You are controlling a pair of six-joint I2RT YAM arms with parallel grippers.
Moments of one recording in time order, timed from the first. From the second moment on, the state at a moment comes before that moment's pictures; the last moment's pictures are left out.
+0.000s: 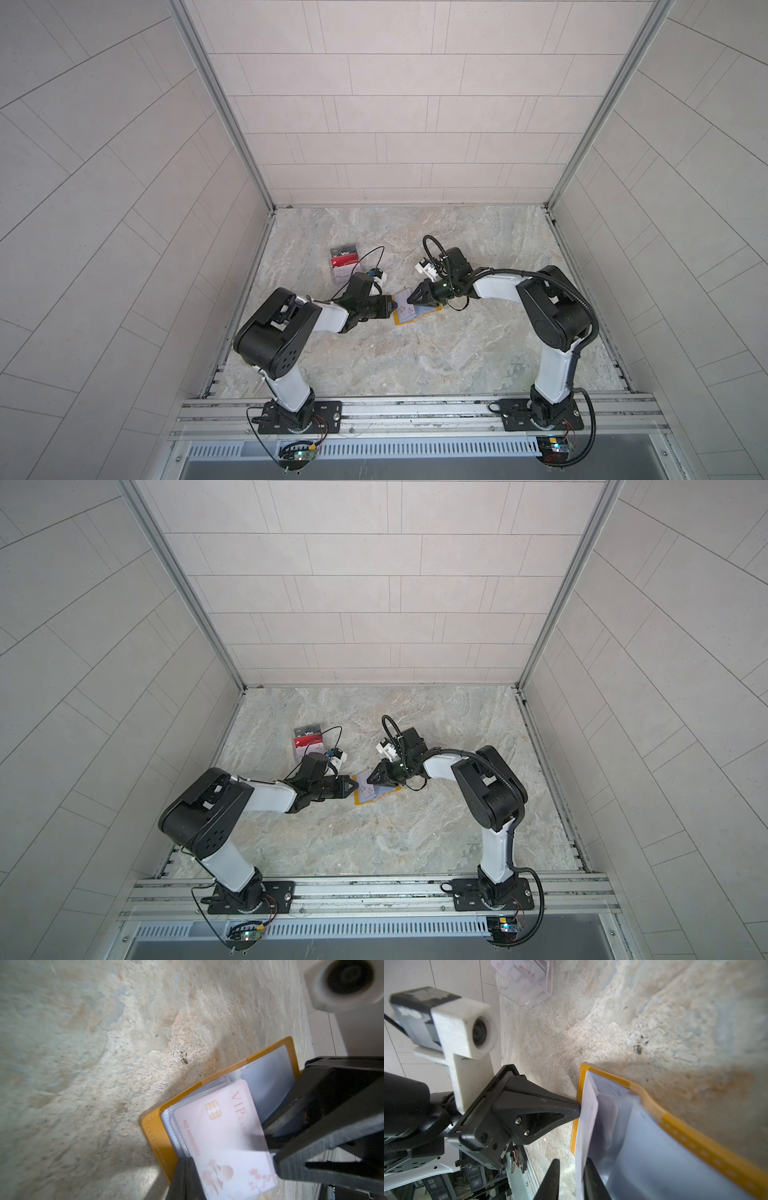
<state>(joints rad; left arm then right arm) -0.48 1.70 0.58 0.34 0.43 -0.52 0.48 1.91 1.04 -0.06 -0.84 0.58</state>
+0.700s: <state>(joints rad) -0.48 1.71 0.61 0.30 0.43 -0.48 0.51 1.94 1.18 -0.40 -0.79 0.34</state>
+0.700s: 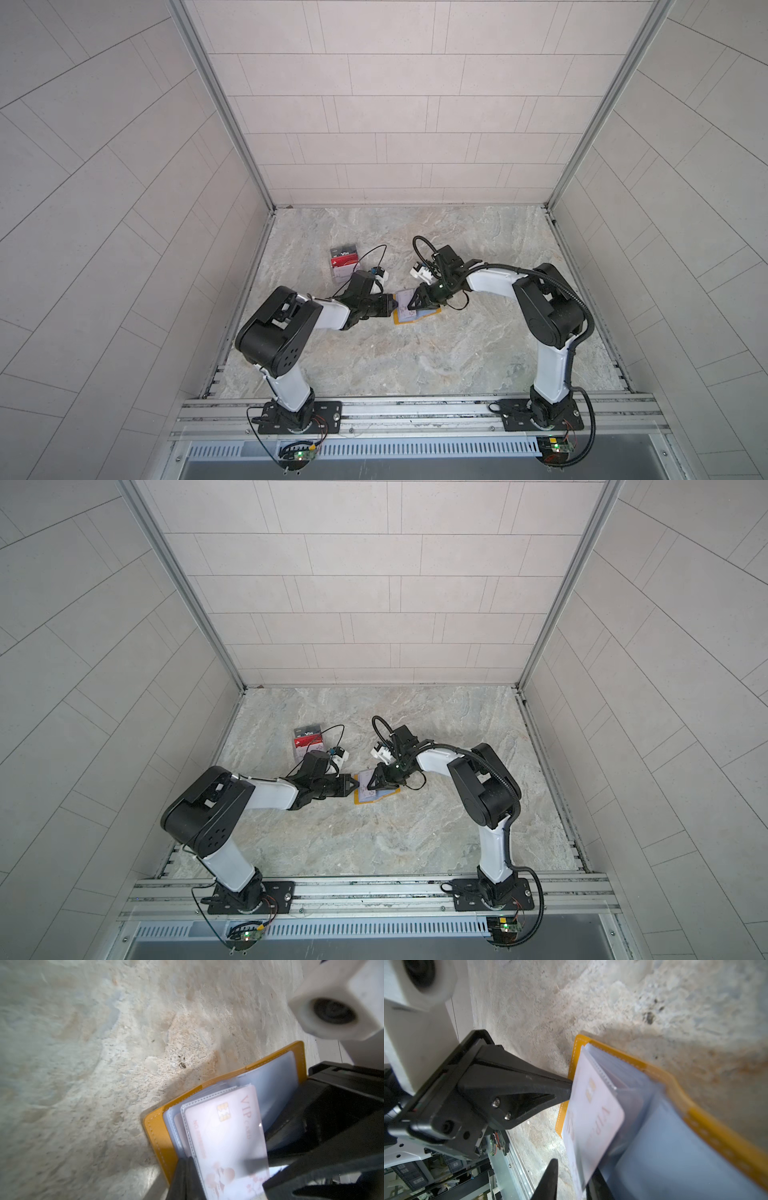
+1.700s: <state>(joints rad) -0.48 1.71 0.63 0.26 0.43 -0.44 0.51 1.94 1.15 -0.27 -0.75 0.44</state>
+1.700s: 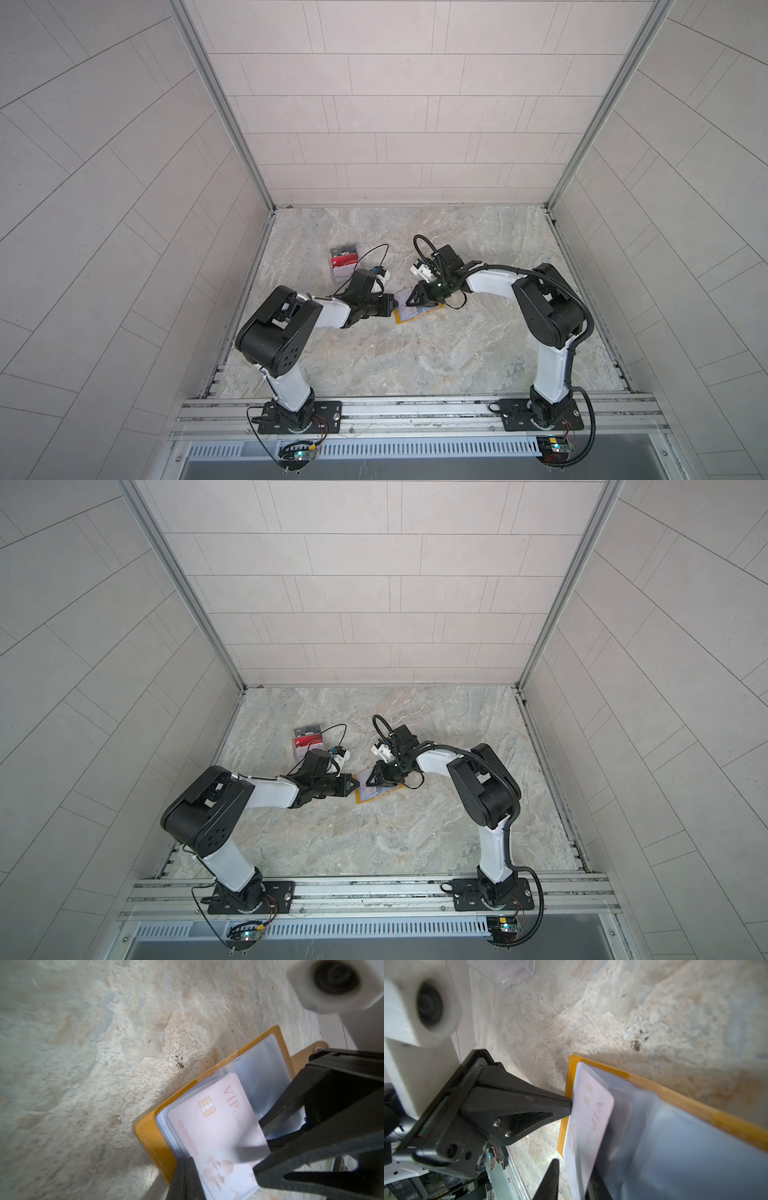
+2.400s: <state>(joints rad) -0.48 1.72 0.64 0.26 0.43 -0.44 0.48 1.96 1.09 -0.14 -0.81 0.50</state>
